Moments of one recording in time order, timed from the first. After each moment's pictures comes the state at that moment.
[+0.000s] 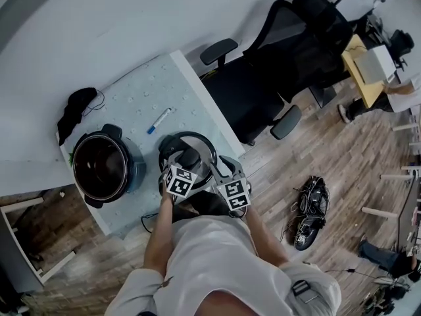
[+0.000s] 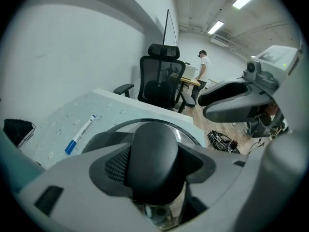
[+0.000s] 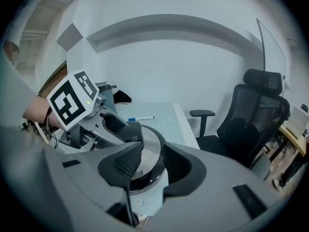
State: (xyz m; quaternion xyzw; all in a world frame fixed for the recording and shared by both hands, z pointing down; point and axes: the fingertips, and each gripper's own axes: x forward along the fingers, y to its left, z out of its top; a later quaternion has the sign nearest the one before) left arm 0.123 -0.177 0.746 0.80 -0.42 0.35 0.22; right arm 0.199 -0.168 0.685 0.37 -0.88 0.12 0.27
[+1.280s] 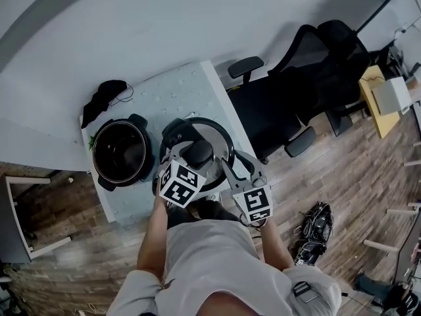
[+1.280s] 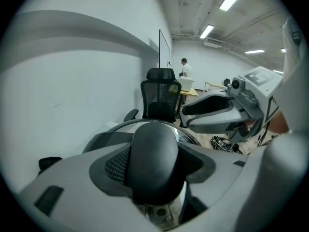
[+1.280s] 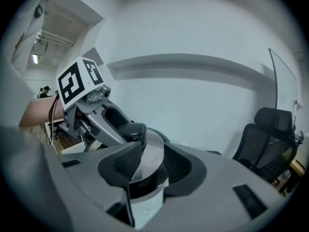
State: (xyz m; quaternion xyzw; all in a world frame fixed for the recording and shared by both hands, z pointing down) left arm 0.104 -0.170 0.539 0.82 -0.45 0.34 0.15; right arm 0.167 -0.168 0.507 0.32 -0.93 0.01 0.17
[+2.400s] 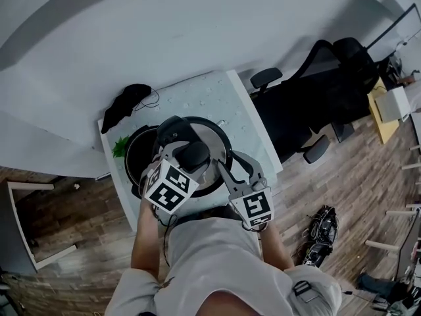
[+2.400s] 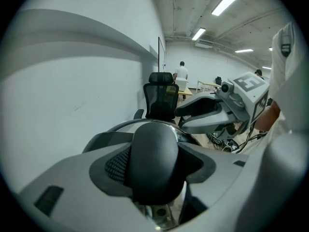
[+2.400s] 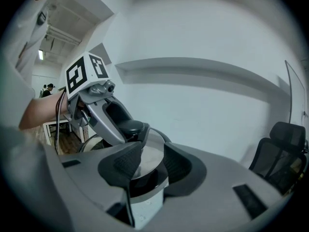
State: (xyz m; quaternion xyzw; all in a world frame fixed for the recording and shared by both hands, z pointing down) left arm -0.054 -0.138 0.480 0.84 -0.41 0.34 0.13; right arm 0.004 -0.141 0.458 0.30 -0.94 -0.03 0.15
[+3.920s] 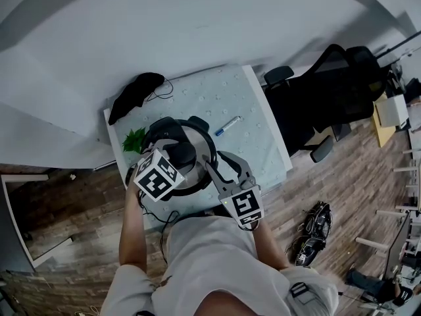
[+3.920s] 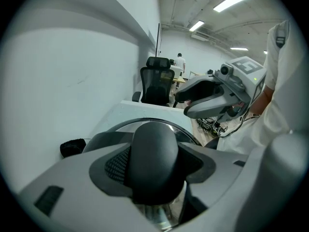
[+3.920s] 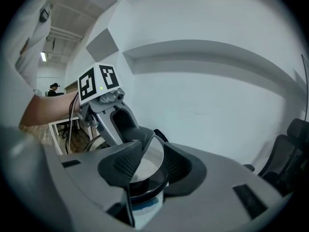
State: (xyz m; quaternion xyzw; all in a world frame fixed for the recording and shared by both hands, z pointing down) left arm -0.173 -0.113 0.544 0.83 -0.34 0.40 0.18; right arm -0.114 -0.117 0.491 0.26 -0.95 -0.01 0.19
